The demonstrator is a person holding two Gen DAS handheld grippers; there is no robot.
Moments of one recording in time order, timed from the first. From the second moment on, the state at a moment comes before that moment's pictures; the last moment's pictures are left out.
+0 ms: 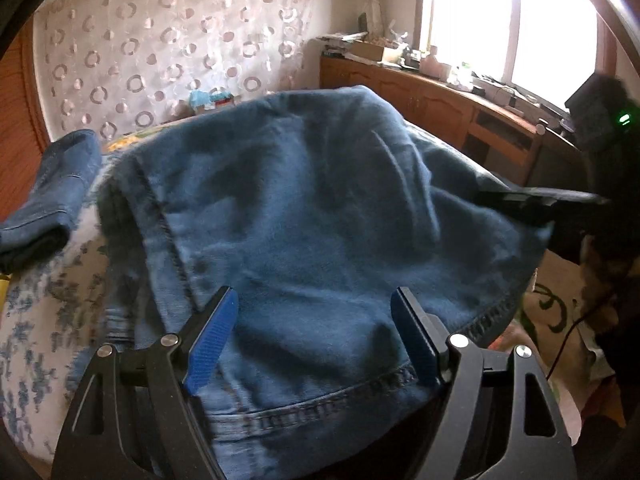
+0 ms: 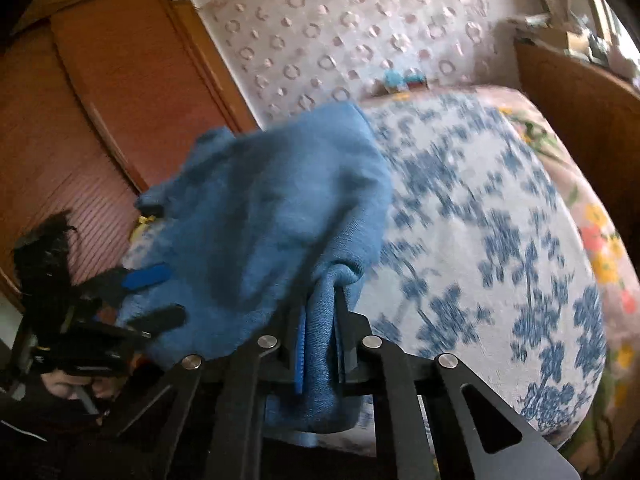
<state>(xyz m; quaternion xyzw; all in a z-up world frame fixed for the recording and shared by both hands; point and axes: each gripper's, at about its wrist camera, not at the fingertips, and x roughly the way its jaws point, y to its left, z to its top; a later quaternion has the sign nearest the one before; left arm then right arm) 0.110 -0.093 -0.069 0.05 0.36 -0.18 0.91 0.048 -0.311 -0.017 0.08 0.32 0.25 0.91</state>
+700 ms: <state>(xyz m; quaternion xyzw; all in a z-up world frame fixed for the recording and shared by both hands) 0.043 0.108 0.003 -0.03 0.28 -0.02 0.96 0.049 -0.072 0.031 -0.03 0.29 0.43 0.86</state>
